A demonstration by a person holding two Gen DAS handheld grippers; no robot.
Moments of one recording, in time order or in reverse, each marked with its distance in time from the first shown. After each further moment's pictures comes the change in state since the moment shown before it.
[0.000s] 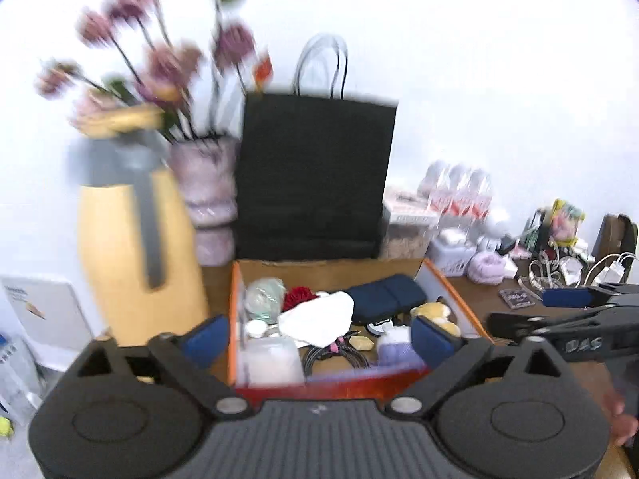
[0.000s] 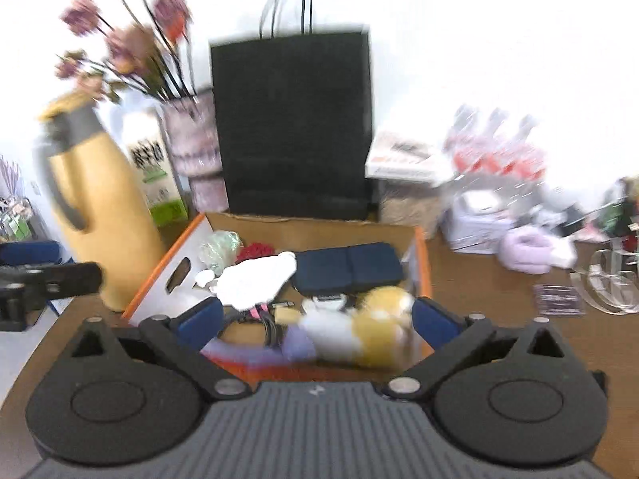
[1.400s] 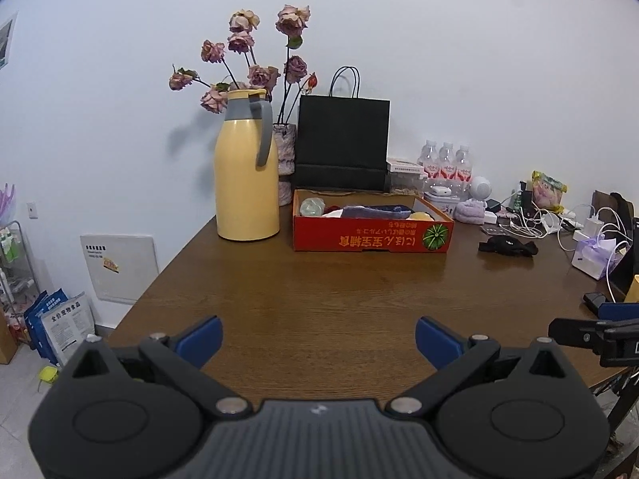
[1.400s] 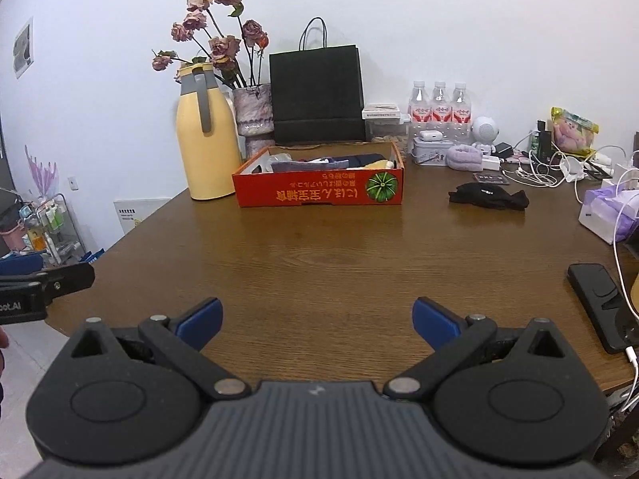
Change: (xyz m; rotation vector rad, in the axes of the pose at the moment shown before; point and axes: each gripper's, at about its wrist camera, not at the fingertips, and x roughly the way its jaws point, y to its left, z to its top) left arm -0.238 -0.020 -0.231 -0.005 -0.075 0.116; right arm -0.256 0.092 -0.267 0.052 -0.097 -0.020
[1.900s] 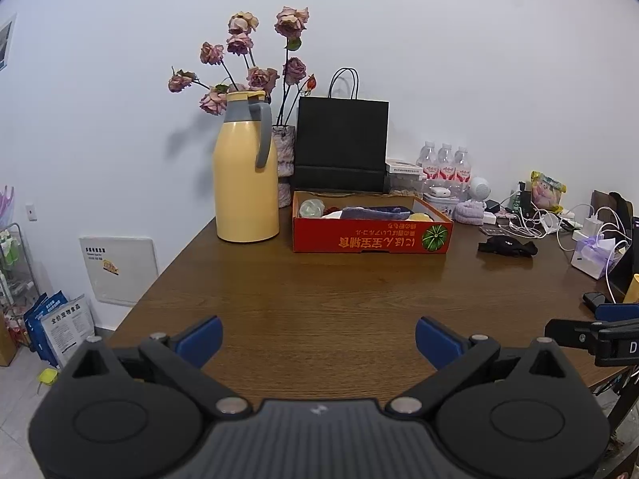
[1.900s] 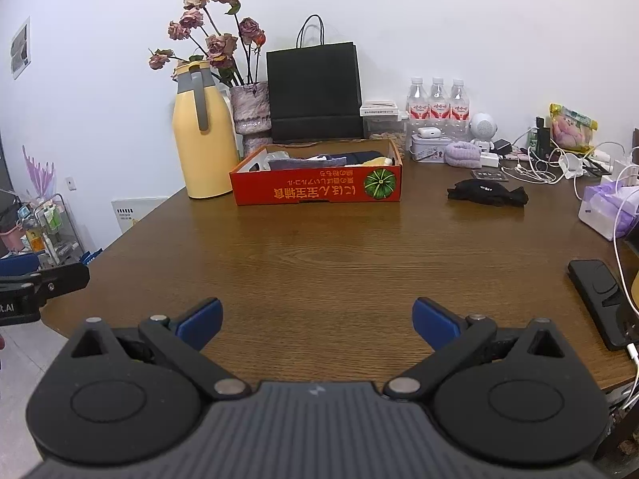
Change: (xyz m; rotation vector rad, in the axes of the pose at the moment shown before) left arm -0.001 0.002 -0.001 0.004 -0.006 -0.001; right arm 0.003 -0.001 -0.002 0.003 0.005 -0.002
